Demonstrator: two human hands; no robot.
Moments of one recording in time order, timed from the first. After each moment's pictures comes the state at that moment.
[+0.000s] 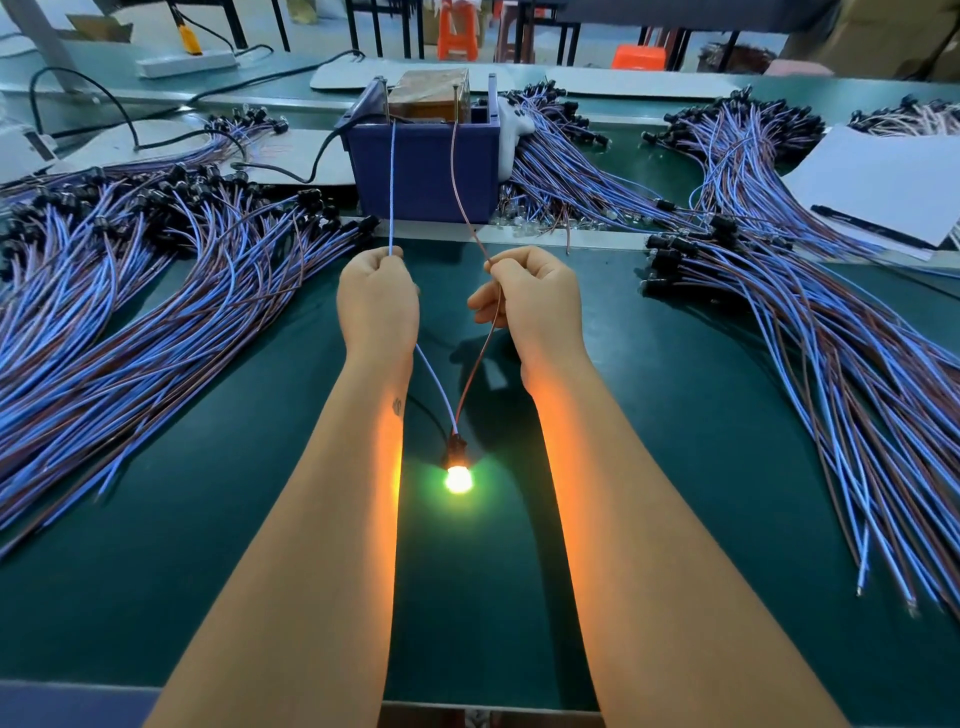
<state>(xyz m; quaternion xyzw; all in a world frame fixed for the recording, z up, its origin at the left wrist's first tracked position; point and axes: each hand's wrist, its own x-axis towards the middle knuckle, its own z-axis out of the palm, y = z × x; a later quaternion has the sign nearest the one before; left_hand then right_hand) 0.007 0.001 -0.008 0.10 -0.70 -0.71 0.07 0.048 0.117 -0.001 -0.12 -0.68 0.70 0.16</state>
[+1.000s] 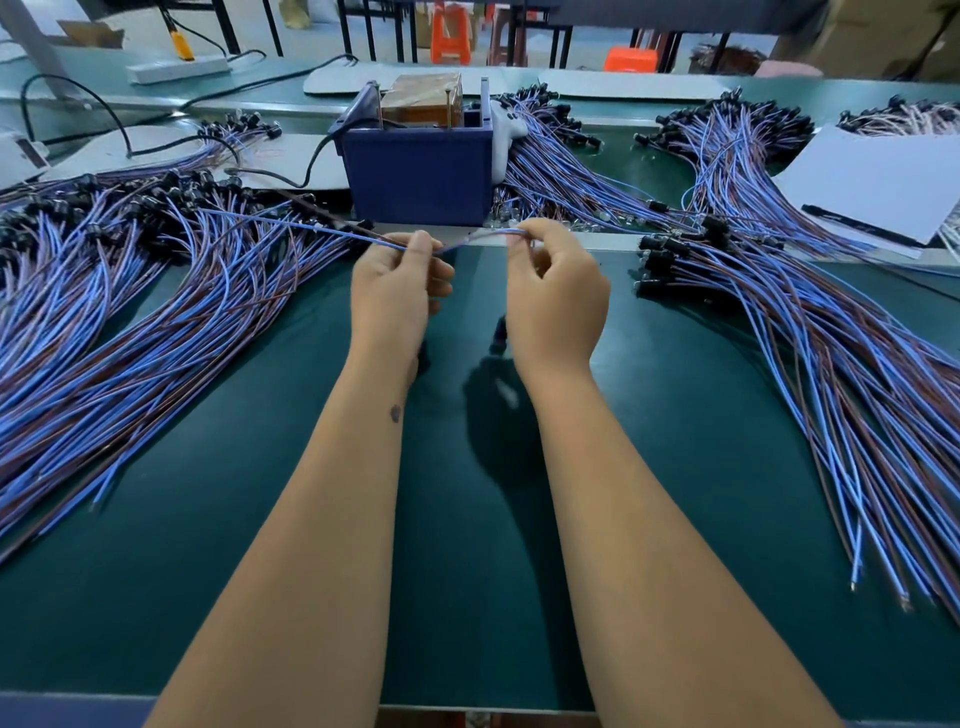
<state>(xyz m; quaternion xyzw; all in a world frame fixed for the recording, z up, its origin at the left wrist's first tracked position) 0.019 0.012 0.003 0.00 -0.67 -0.74 0.06 0.053 0.119 0.003 -0.15 -0.80 0.44 0.38</state>
